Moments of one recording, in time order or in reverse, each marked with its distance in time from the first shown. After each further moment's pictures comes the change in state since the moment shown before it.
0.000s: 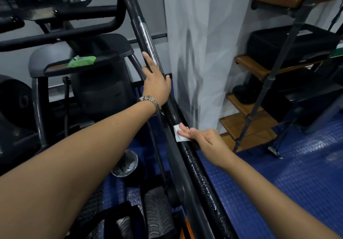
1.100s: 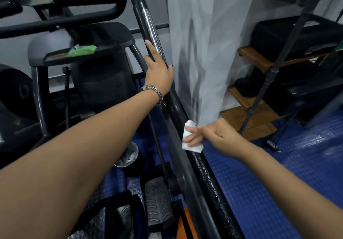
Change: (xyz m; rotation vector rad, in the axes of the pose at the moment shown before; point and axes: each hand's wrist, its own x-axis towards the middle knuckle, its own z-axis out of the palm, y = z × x) left_hand -0.002 0.004 -0.005 0.018 -0.021 0.008; right_hand -0.016 -0.029 -0.020 -0.015 -0.171 -0.007
